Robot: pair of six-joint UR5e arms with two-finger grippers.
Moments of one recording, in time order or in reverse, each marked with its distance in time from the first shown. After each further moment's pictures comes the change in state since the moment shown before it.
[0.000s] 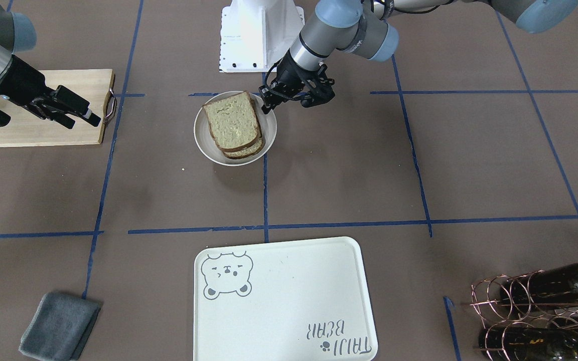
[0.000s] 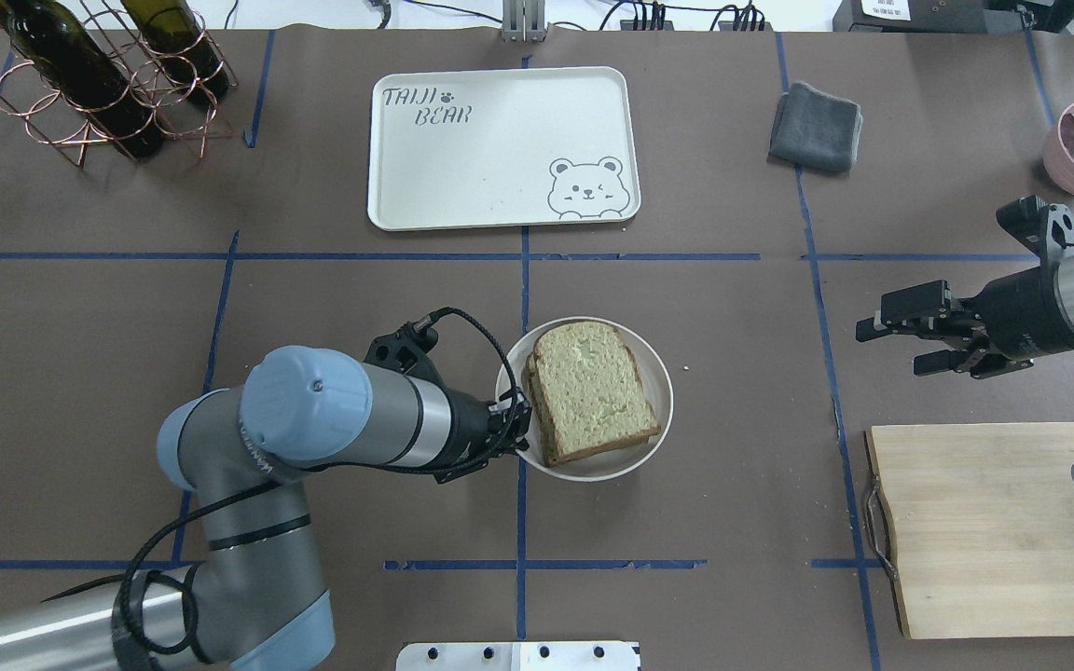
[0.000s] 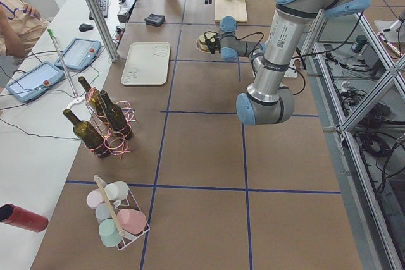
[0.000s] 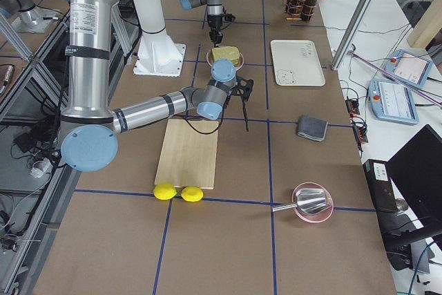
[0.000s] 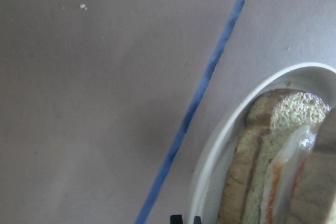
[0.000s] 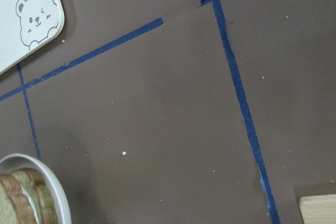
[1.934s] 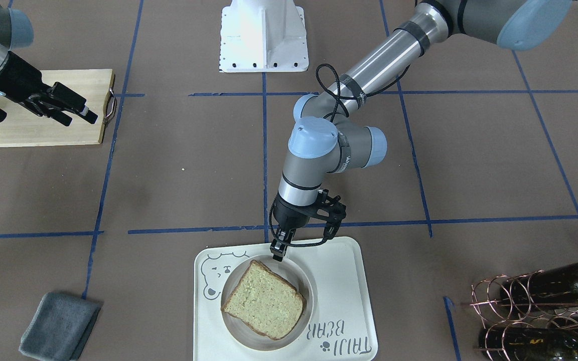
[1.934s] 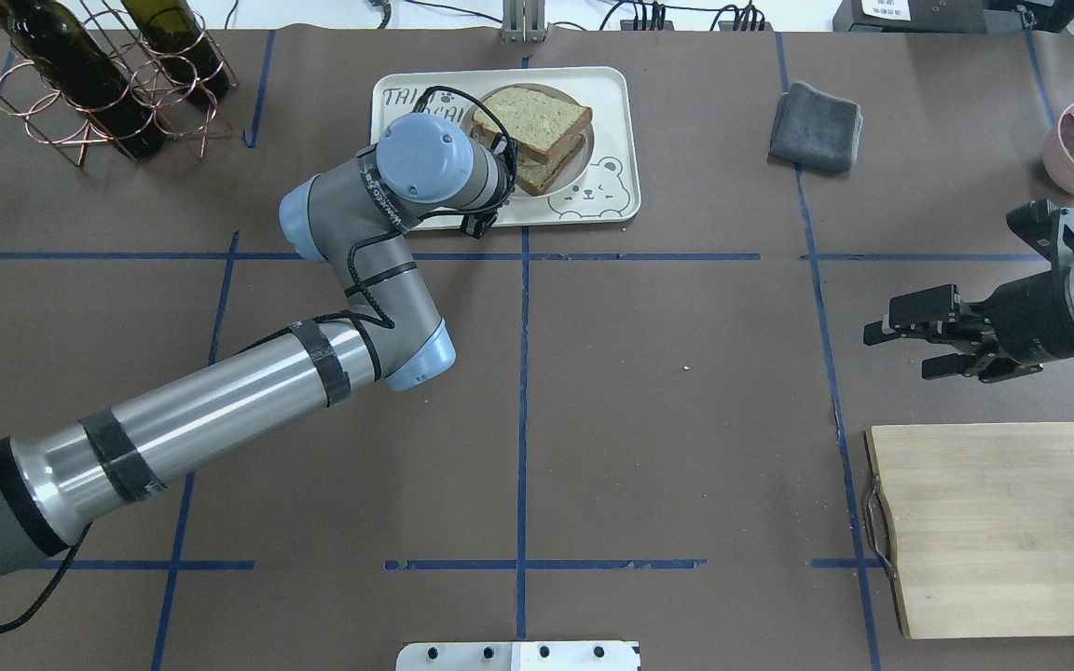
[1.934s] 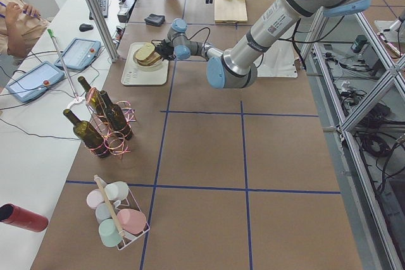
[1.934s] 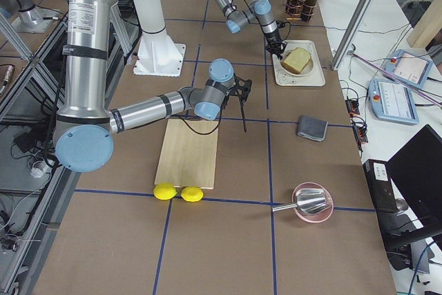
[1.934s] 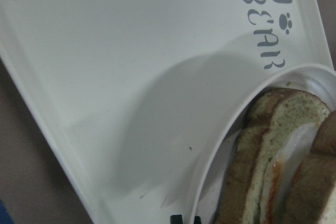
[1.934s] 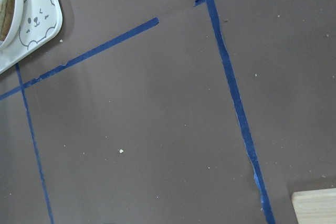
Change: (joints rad) left arm -0.250 -0.360 0.706 -0.176 0.162 -0.198; right arm 0.001 -0.017 0.013 0.002 -0.005 0.000
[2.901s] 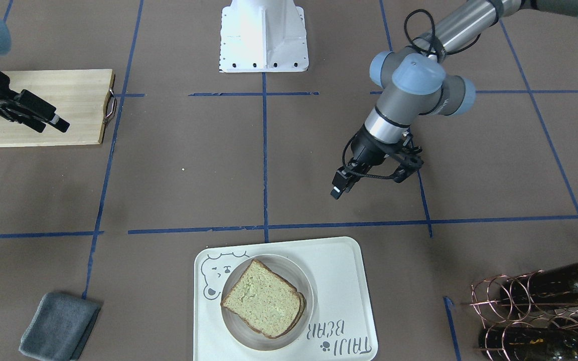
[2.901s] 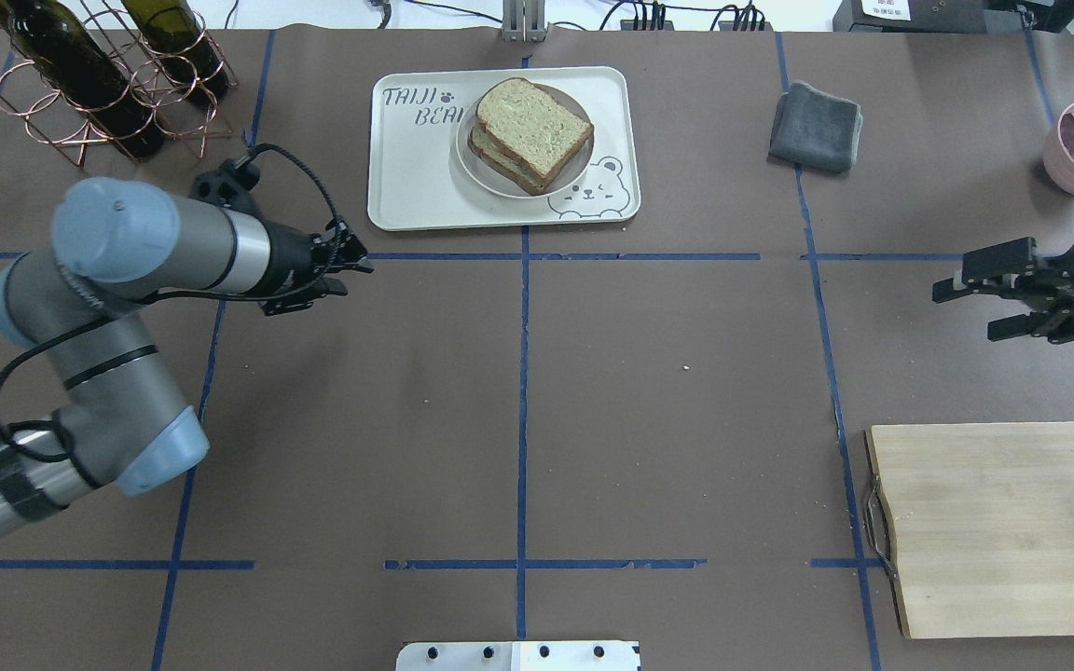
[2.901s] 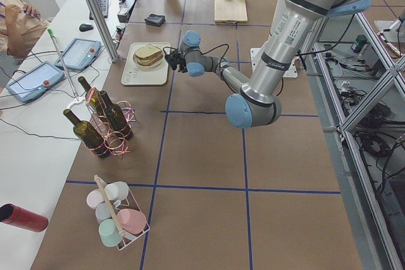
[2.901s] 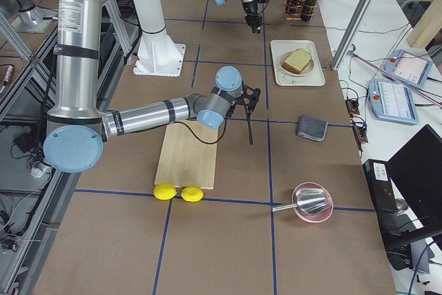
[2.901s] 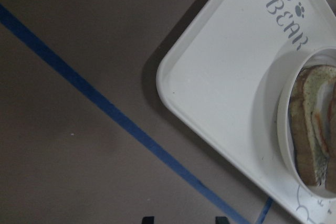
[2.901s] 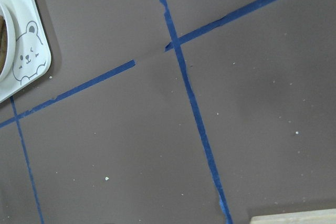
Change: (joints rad) left arm -0.050 0.634 -0.706 0.022 -0.227 0.542; right arm 0.215 0.002 -0.107 -0.018 0.163 -0.156
